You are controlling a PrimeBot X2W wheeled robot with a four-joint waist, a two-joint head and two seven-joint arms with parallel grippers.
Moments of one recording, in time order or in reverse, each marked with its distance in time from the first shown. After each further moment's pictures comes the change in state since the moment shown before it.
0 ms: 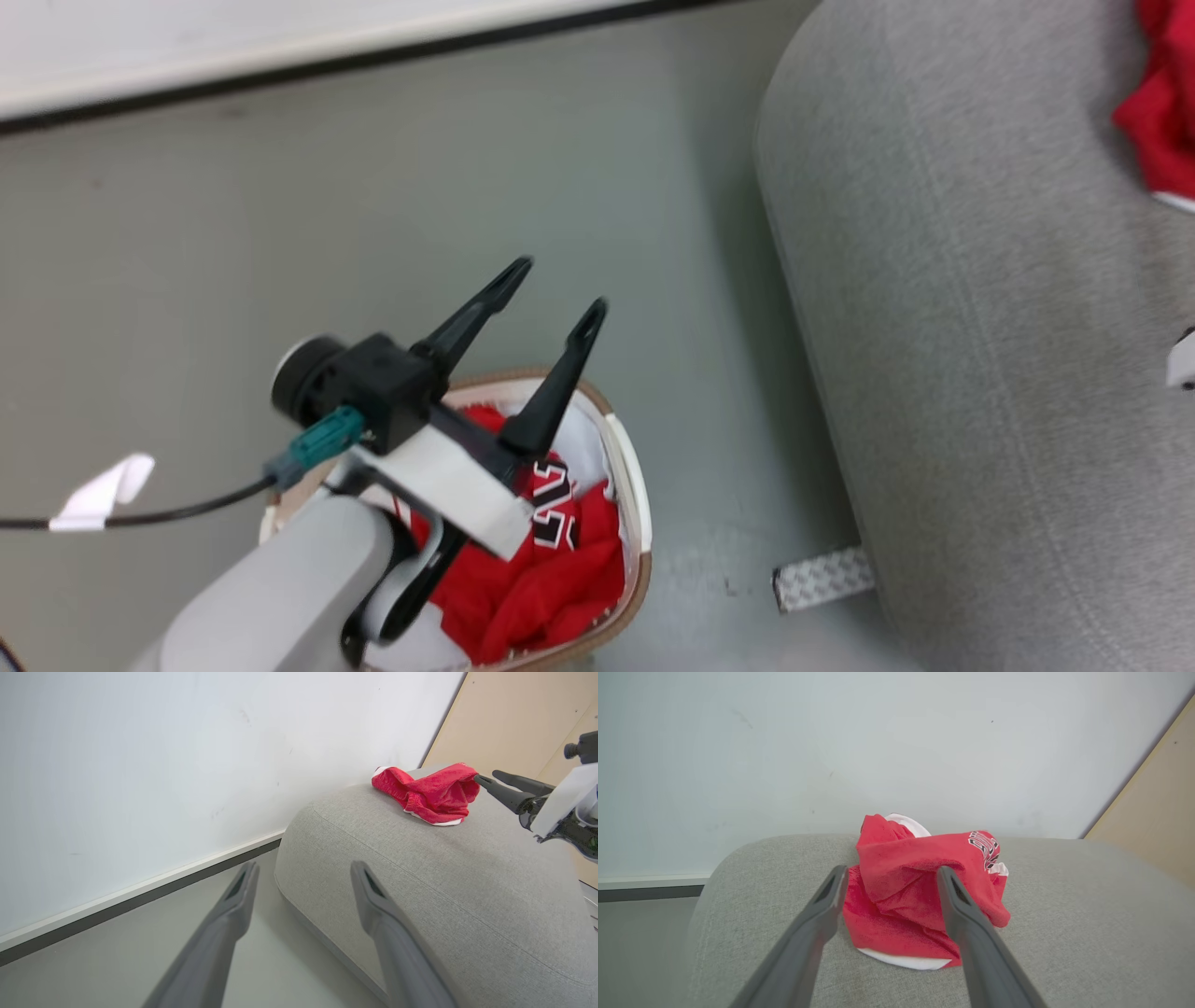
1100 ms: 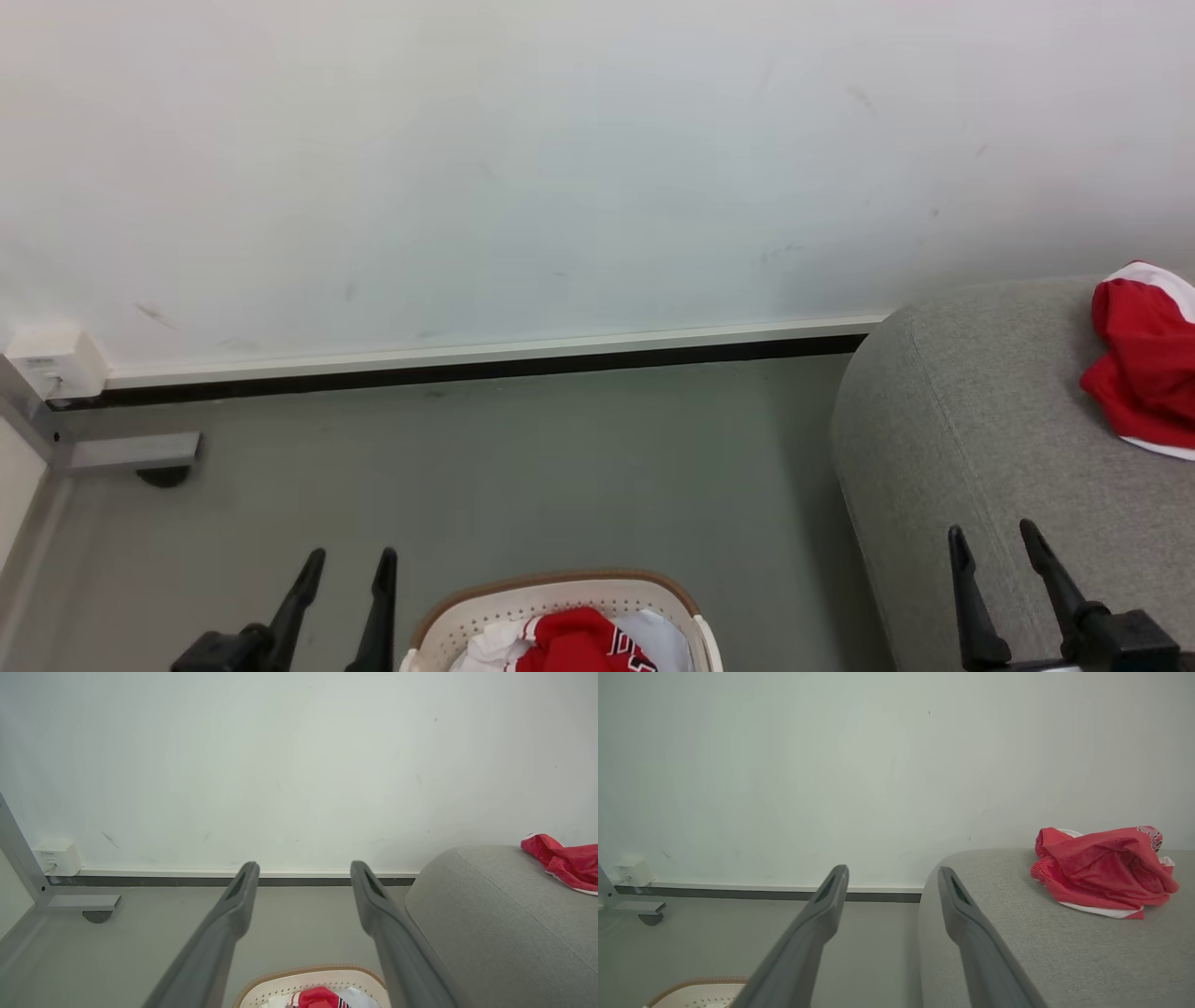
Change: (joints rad) left arm 0.675 -0.176 0.496 0.112 0.149 -0.012 -0.100; right arm 0.690 0.139 0.326 -0.364 0.188 0.000 -0.004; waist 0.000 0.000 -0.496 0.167
